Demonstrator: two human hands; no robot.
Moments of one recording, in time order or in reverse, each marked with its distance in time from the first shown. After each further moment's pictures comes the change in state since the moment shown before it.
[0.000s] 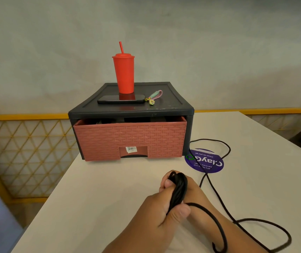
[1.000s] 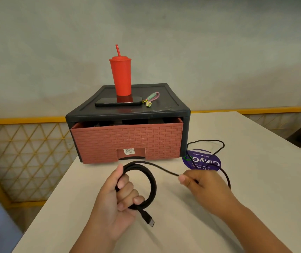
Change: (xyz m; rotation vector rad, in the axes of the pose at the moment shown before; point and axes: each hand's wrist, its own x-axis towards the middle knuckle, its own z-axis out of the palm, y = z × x) left_hand 0.006 0.012 -0.049 -1.184 0.547 -0.524; right_hand -0.007 -0.003 -0.059 -0.747 0.120 -0.012
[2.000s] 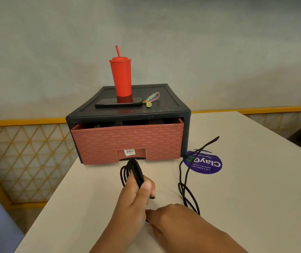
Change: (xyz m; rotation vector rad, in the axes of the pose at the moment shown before) left_hand 0.005 -0.030 -0.013 0.920 -0.220 0.659; right_hand -0.027 -0.056 0.041 -0.345 -0.427 -0.411
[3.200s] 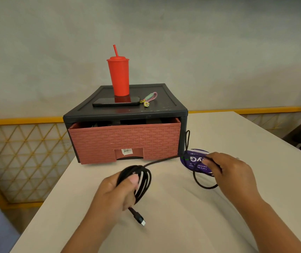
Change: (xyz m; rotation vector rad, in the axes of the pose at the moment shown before) left_hand 0.008 0.022 -0.026 -0.255 0.001 -0.278; right_hand -0.033 0.109 -0.032 -0.189 0.879 0.451
